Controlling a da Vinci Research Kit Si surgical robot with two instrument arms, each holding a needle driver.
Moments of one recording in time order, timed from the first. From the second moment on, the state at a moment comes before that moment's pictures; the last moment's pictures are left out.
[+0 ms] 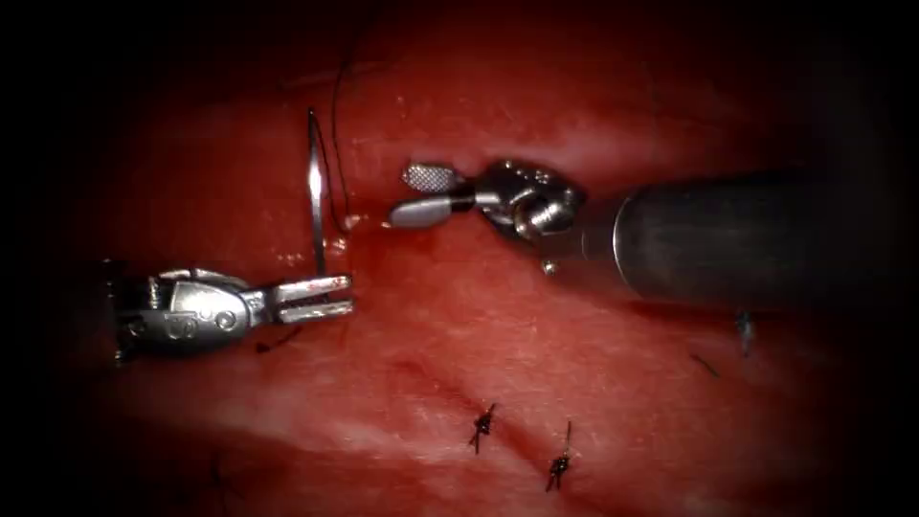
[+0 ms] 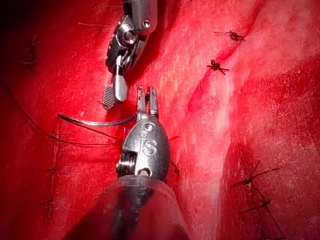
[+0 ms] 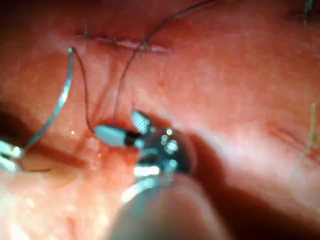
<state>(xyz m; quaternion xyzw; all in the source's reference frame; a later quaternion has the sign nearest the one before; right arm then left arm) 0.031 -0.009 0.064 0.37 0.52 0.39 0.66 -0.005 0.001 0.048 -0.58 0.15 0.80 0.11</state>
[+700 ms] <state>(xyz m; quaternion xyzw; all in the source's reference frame) 0.034 -0.011 0.063 0.47 0.49 0.42 0.60 -0.007 0.001 0.050 -0.59 0.17 0.78 0.04</state>
